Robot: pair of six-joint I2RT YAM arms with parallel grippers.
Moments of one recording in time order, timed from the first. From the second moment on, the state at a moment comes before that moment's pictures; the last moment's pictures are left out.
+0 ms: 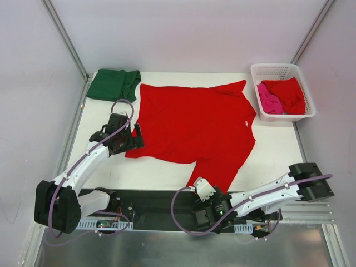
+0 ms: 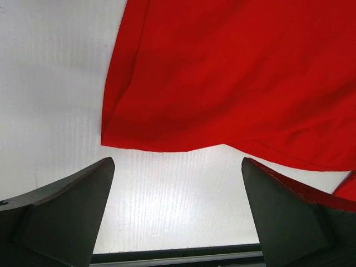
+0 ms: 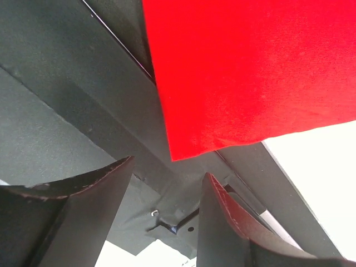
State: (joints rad) left arm -0.27 1.13 0.75 -0.61 0.00 -0.50; right arm 1.84 1.32 0.74 -1.03 0.53 1.08
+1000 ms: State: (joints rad) left arm -0.27 1.12 0.74 -0.61 0.00 -0.50; right arm 1.85 1.53 0.78 -1.06 0.53 1.13
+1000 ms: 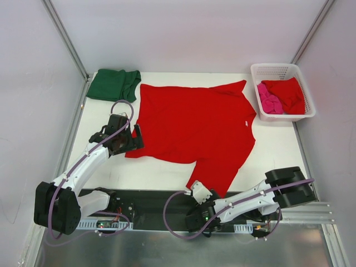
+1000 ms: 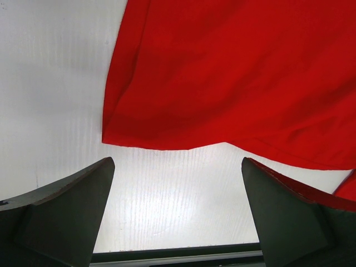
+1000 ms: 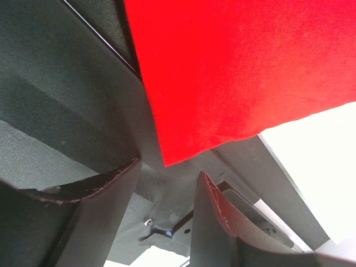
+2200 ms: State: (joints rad) left arm -0.27 1.12 0.73 -0.61 0.00 -0.50; right arm 1.76 1.63 0.86 -1.14 0.46 1.20
